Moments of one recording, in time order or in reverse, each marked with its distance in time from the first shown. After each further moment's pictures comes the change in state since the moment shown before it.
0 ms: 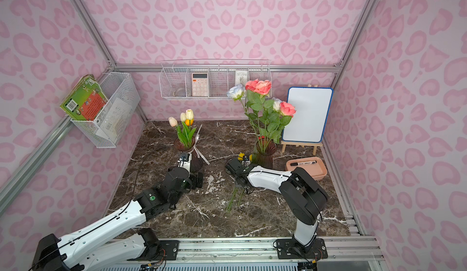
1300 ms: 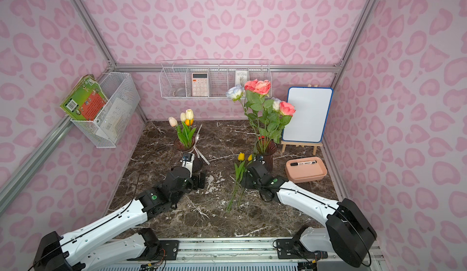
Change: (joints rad) left arm -0.001 0.012 0.002 0.019 0.043 0.000; right arm -0.079 -0.452 -0.298 0.199 -0.137 -0.051
